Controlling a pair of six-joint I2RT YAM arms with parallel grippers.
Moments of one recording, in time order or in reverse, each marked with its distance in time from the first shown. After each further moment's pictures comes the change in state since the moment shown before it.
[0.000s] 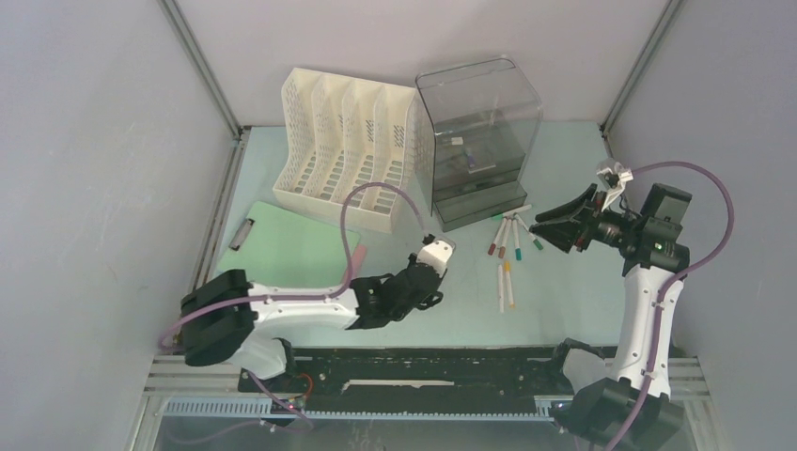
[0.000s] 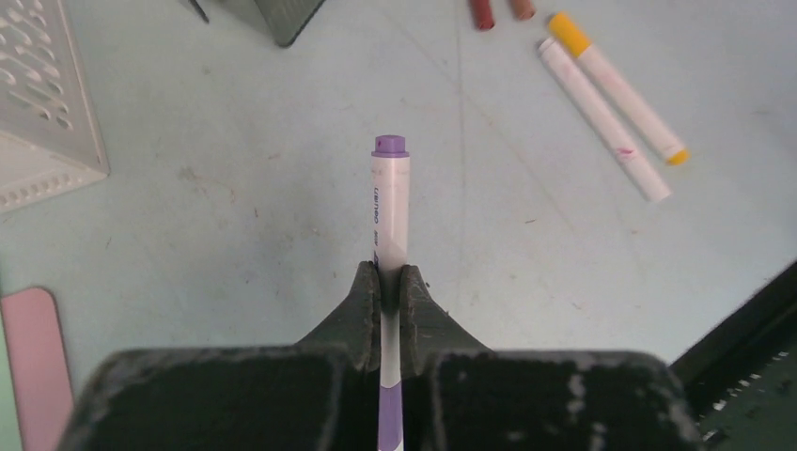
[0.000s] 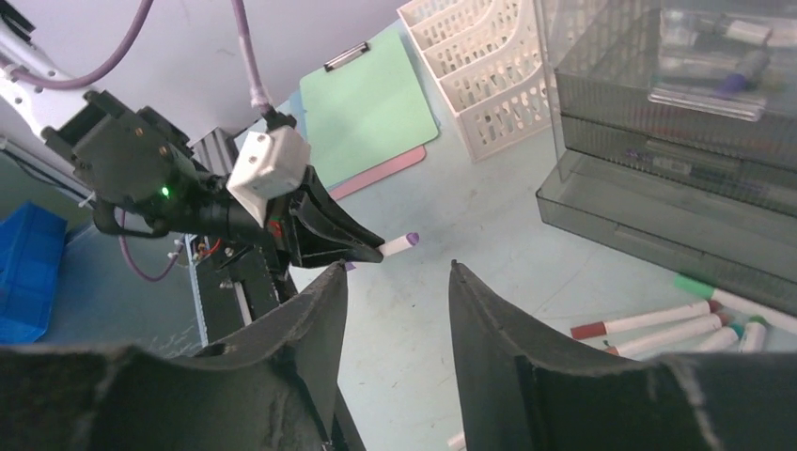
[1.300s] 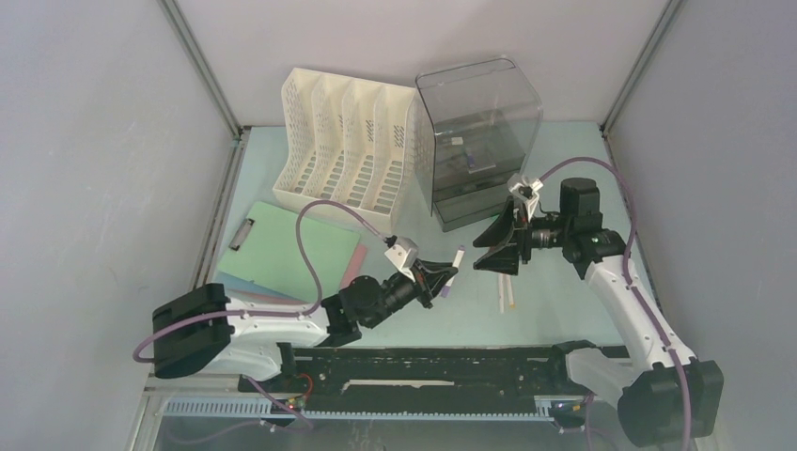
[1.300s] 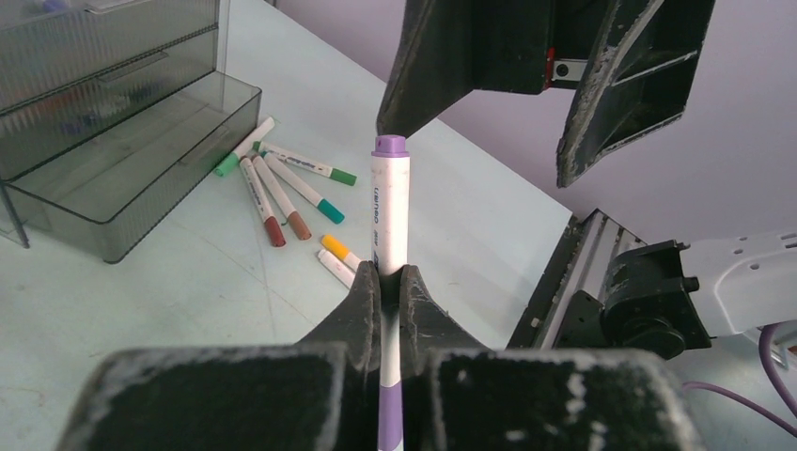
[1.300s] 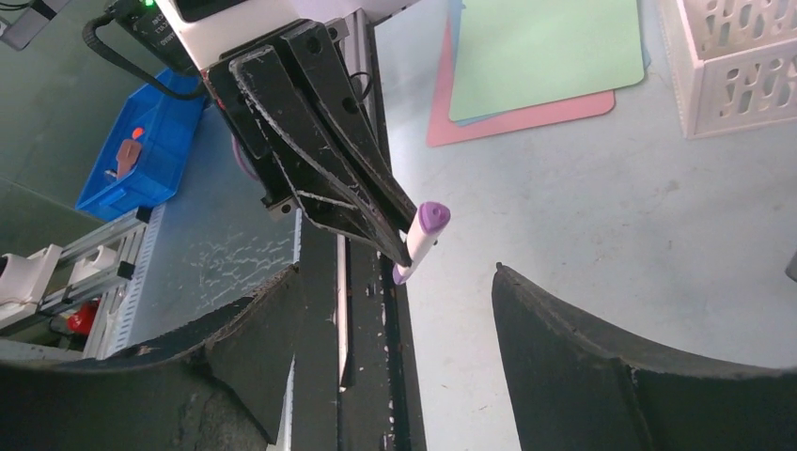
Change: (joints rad) left arm 0.000 -0.231 -0.358 0.865 0.246 -0.007; right arm 0.560 0.077 -0.140 0.274 0.100 0.150
